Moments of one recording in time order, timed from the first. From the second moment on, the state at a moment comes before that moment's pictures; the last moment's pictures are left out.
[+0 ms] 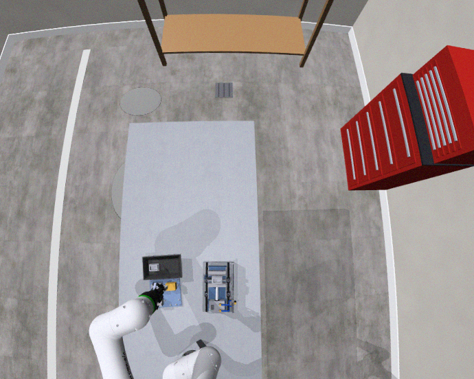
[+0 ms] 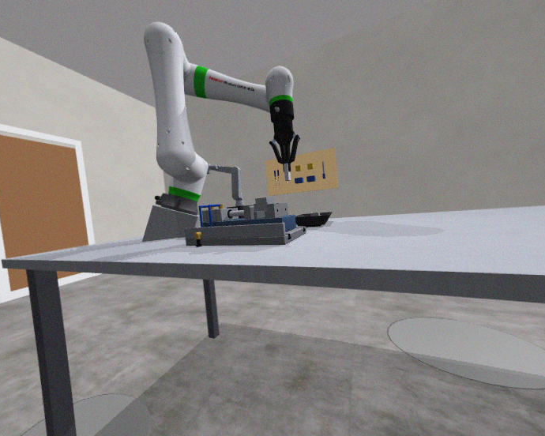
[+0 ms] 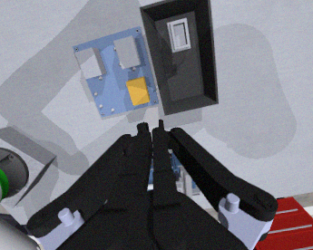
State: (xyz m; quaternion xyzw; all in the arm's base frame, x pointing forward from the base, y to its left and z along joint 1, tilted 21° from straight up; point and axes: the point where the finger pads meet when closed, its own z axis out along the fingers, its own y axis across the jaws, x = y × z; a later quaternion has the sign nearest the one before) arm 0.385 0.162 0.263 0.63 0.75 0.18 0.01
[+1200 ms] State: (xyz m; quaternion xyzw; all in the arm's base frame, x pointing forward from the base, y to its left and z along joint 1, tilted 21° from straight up) arm 0.451 0.177 0.251 0.63 0.76 0.18 0.00
